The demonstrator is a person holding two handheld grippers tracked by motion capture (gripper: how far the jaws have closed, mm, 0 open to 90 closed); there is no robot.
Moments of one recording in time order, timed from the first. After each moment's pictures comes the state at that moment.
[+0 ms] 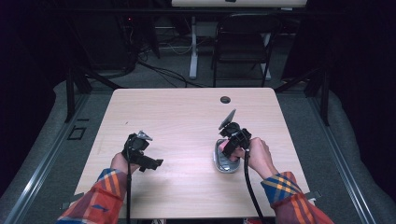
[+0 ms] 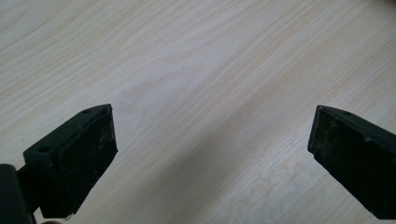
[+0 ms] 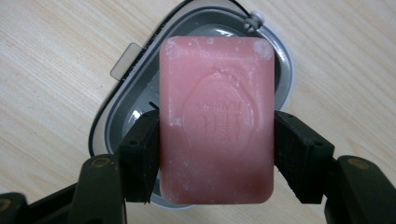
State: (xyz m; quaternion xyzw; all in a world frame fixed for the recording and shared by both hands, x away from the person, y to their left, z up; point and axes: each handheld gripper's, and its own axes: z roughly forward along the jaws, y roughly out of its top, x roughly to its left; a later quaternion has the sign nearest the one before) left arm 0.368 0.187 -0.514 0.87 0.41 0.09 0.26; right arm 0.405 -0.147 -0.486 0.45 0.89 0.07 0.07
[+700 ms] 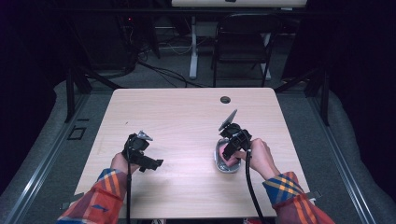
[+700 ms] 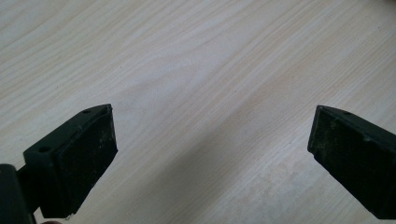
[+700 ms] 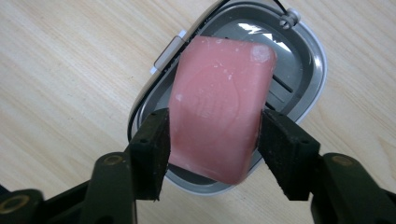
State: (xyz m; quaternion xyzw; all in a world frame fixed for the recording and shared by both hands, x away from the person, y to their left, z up) left arm 0.368 0.187 -0.514 0.87 0.41 0.09 0.26; right arm 0.399 -0.148 -0.479 0.44 0.89 0.08 0.02
